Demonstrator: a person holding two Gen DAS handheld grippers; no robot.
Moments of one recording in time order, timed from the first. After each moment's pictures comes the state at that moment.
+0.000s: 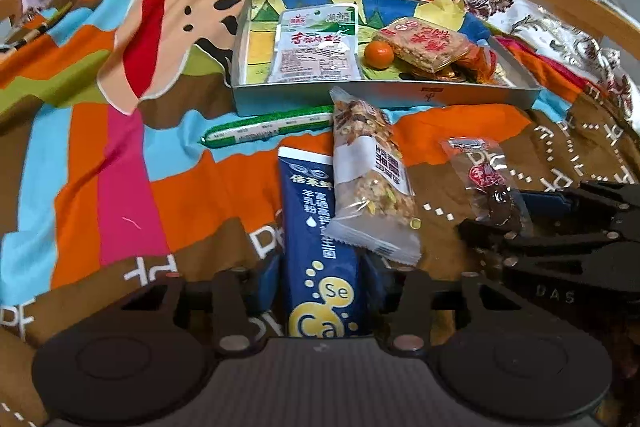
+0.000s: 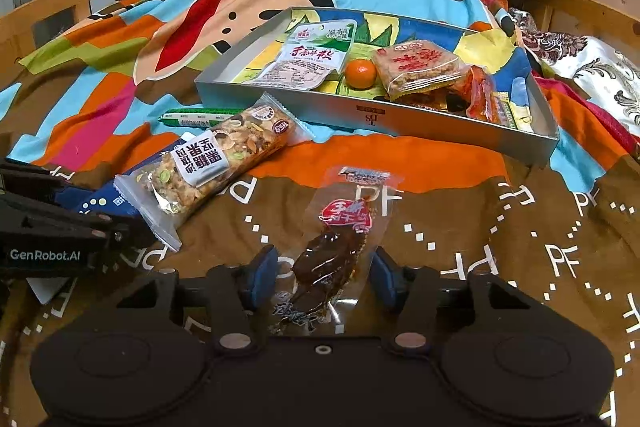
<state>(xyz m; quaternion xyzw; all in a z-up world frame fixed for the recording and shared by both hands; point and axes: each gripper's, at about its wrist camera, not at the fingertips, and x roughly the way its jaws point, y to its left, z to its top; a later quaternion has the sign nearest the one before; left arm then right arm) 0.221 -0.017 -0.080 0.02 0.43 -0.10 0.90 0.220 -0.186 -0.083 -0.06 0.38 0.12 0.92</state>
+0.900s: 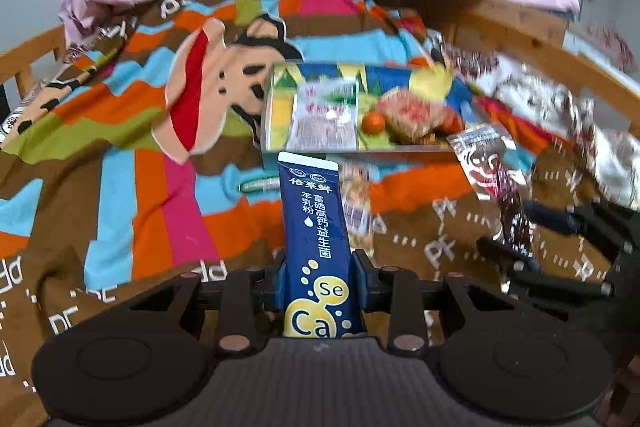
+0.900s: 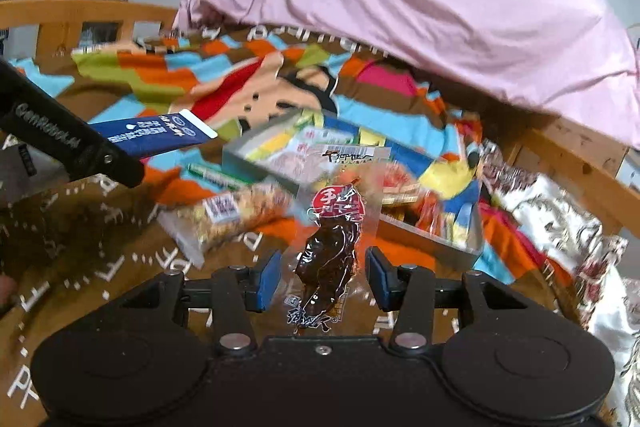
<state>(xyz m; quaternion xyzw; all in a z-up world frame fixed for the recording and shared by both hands) 0.159 -0.009 -0.006 0.00 0.36 -0.08 0.93 0.136 -0.182 -0.029 -0.17 0.21 0.12 0.96</state>
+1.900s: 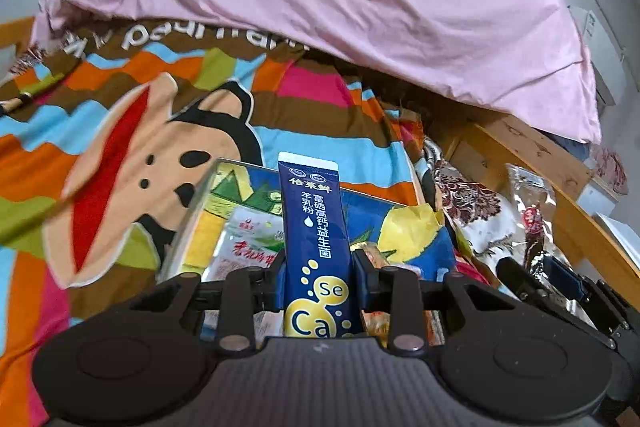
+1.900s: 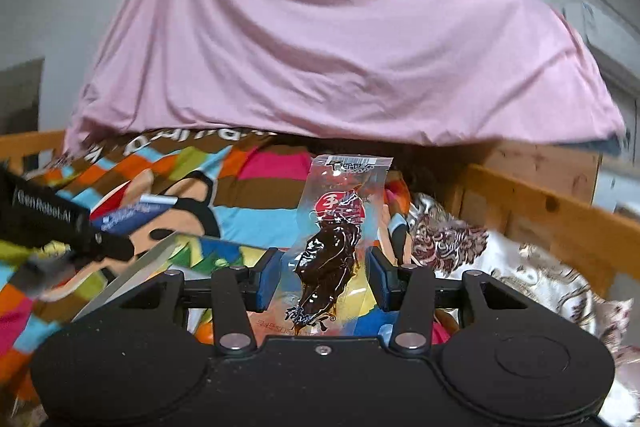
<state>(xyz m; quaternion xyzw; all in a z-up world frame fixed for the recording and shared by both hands) 0.332 -0.059 0.027 -0.14 0.29 -0.08 0.94 0.326 -0.287 0.022 -0.03 0.13 0.04 0.99</state>
